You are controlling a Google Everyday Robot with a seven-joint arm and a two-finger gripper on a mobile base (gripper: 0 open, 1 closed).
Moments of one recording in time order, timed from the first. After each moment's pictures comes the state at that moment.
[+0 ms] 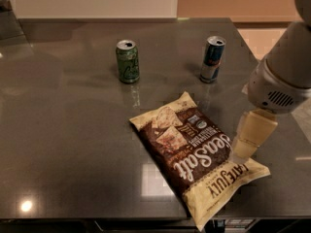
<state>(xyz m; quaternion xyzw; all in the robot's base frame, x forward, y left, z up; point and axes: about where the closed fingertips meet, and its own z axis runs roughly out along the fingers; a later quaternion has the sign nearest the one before) 0.416 -0.181 0.896 -0.55 0.83 0.03 0.10</state>
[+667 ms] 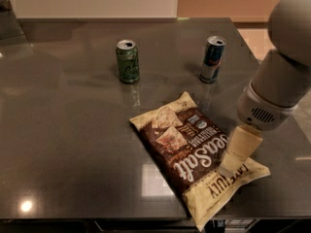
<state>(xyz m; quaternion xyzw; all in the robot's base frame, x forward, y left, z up) 0.404 -0.181 0.851 -0.49 0.87 0.05 0.05</state>
